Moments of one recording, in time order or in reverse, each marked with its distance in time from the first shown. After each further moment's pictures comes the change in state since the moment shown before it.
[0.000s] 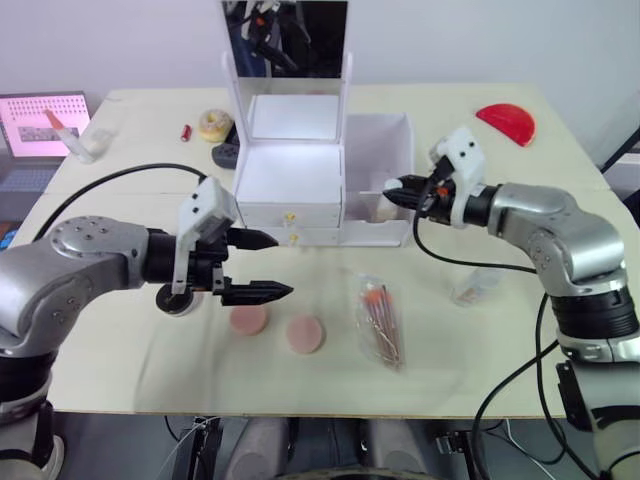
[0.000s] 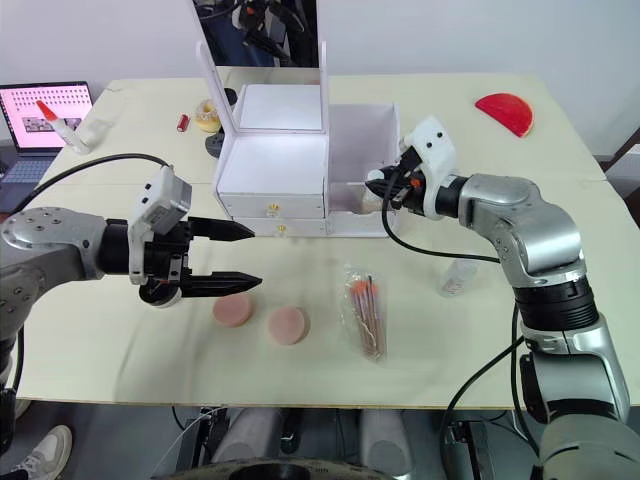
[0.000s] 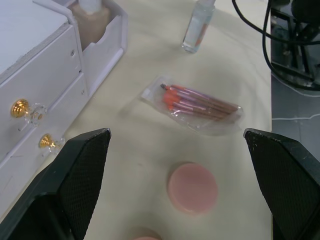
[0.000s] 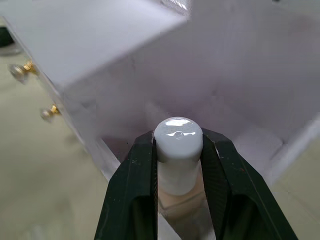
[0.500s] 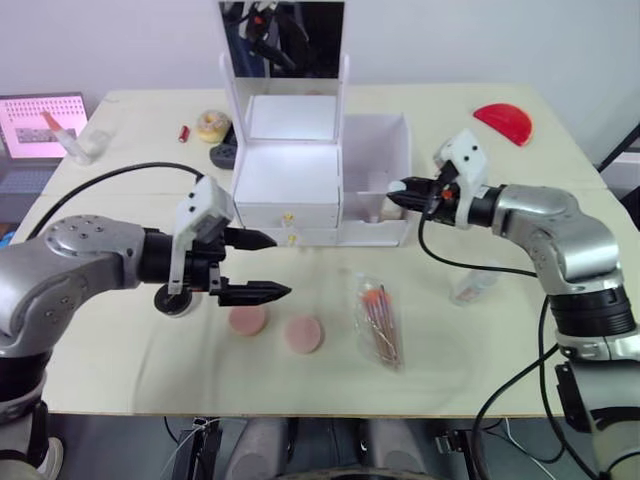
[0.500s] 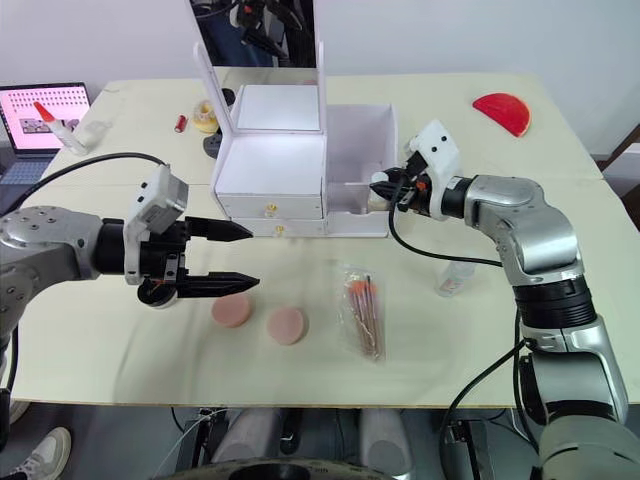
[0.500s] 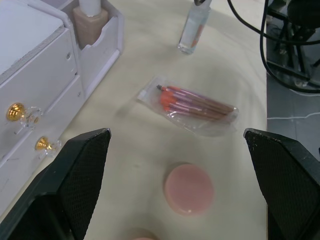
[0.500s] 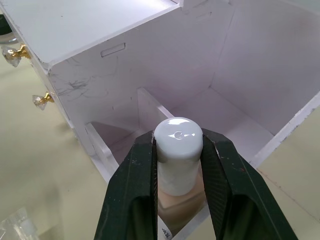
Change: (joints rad) left arm -0.001 0.018 0.008 -0.001 -0.034 0.007 0.006; right arm -0.009 0.009 -0.007 0.062 -0.064 -0.056 0.070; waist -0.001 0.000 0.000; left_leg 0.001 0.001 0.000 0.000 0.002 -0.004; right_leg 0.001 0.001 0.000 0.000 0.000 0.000
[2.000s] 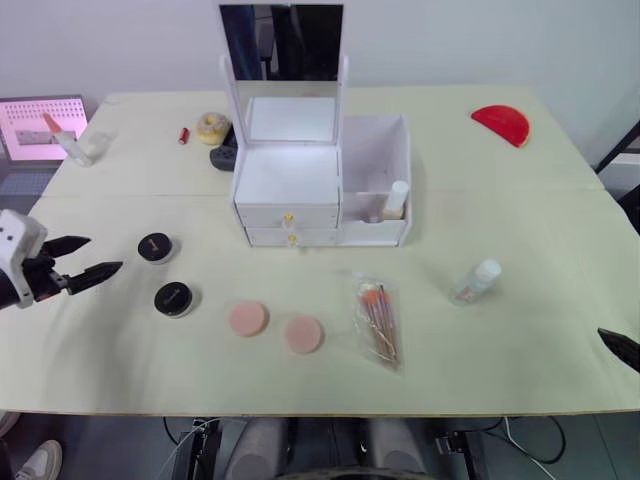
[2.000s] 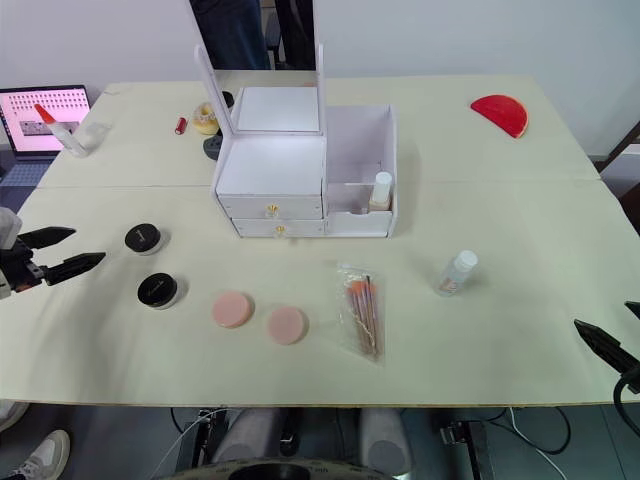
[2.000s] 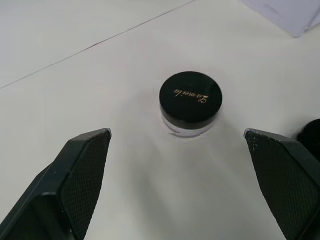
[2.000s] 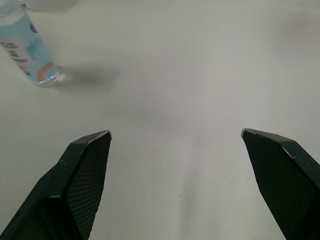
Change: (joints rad) left arm 0.229 0.076 0.270 1.119 0.525 -0.895 -0.263; right arm 1.193 -0.041 -1.065 -0.209 0.101 -0.179 0.251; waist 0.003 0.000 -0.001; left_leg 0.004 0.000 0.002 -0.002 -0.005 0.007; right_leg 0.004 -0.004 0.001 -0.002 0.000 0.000
